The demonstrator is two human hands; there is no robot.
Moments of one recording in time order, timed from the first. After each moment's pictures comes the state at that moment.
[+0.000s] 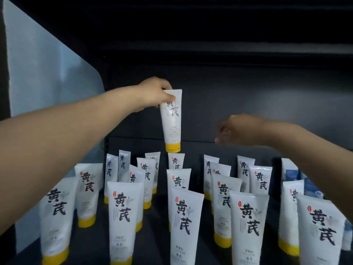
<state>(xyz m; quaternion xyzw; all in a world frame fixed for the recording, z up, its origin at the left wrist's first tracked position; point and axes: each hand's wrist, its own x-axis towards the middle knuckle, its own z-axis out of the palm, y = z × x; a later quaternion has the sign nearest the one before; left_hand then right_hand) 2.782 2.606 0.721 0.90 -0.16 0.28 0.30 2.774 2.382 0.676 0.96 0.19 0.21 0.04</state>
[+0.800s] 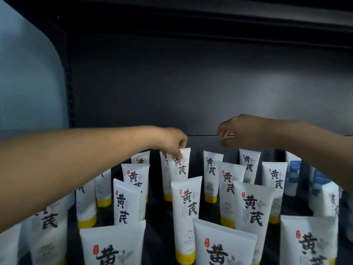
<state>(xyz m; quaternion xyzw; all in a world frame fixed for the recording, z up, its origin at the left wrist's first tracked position) 2.910 2.584 0.629 0.96 -0.25 0.02 0.06 2.830 2.406 0.658 0.98 0.13 0.14 0.10</state>
